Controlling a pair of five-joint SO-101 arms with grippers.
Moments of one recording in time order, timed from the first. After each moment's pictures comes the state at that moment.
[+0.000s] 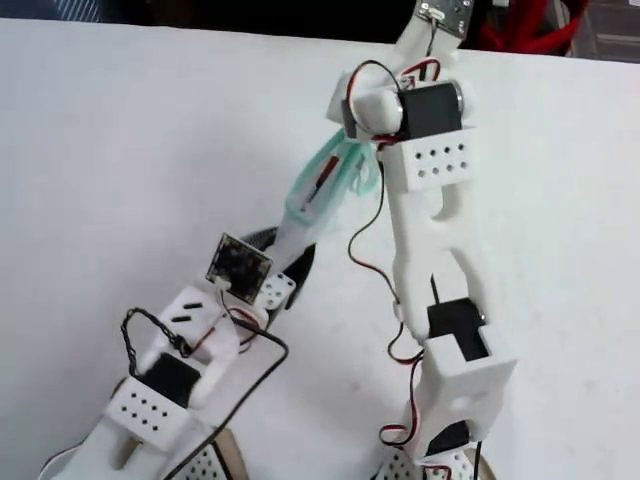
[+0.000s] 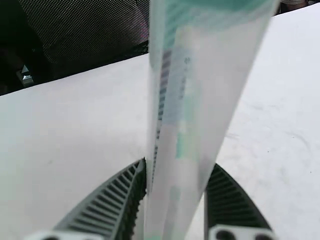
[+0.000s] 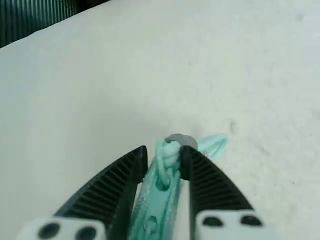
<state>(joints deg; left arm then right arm) 22.8 -70.9 88.6 14.0 -5.0 -17.8 17.5 -49.4 93.7 -30.5</state>
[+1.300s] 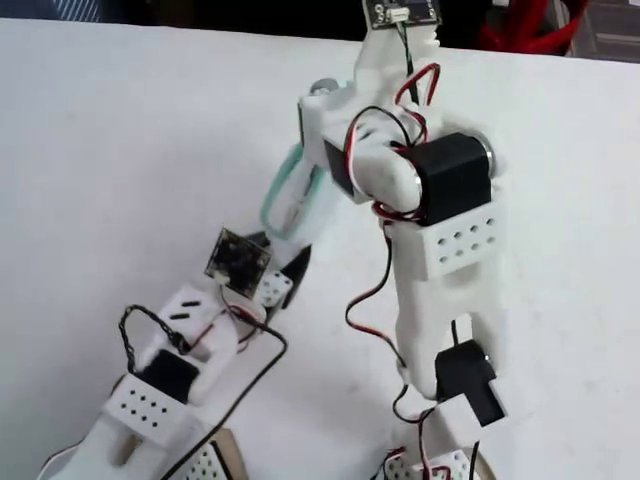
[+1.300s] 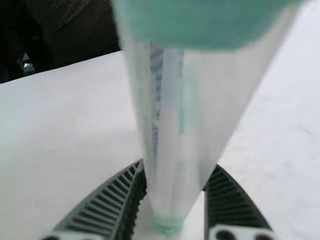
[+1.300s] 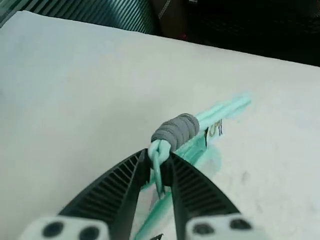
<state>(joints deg) 20.9 -70.1 85.7 18.2 -4.9 -26.5 2.5 -52.6 98.3 -8.4</state>
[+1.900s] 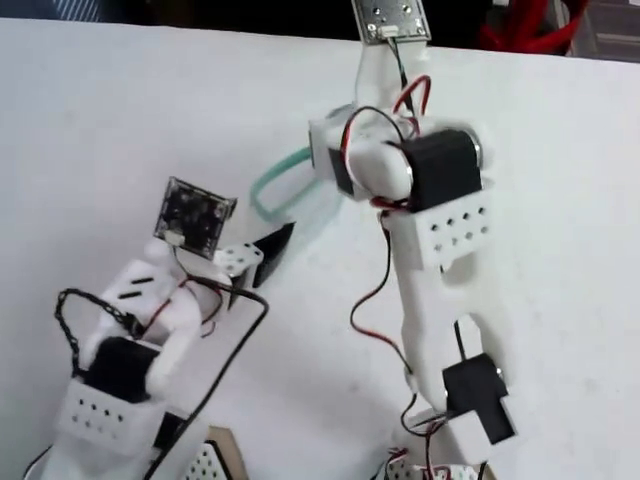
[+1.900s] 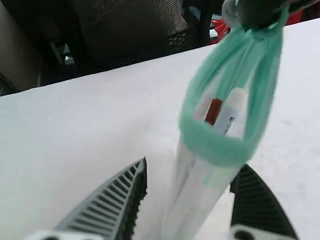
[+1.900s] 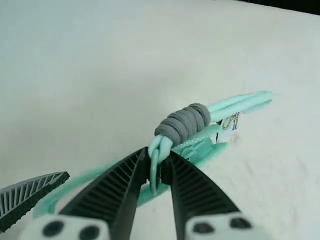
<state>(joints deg) 14.5 -70.0 57.0 48.4 -5.0 -25.7 -3.0 -39.4 98.2 -7.8</state>
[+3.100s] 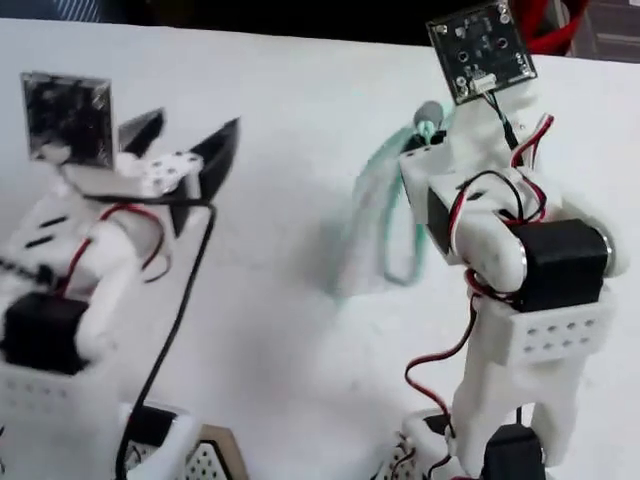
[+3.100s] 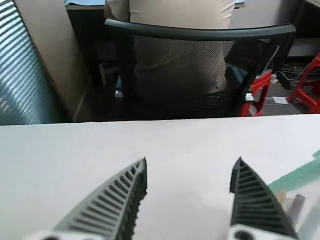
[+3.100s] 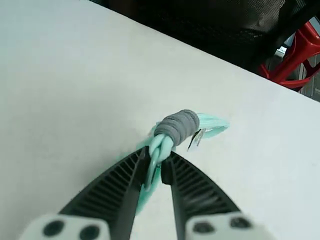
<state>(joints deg) 6.4 -46.2 11.9 63.4 3.6 -11.7 -21.8 -28.3 98.3 16.1</state>
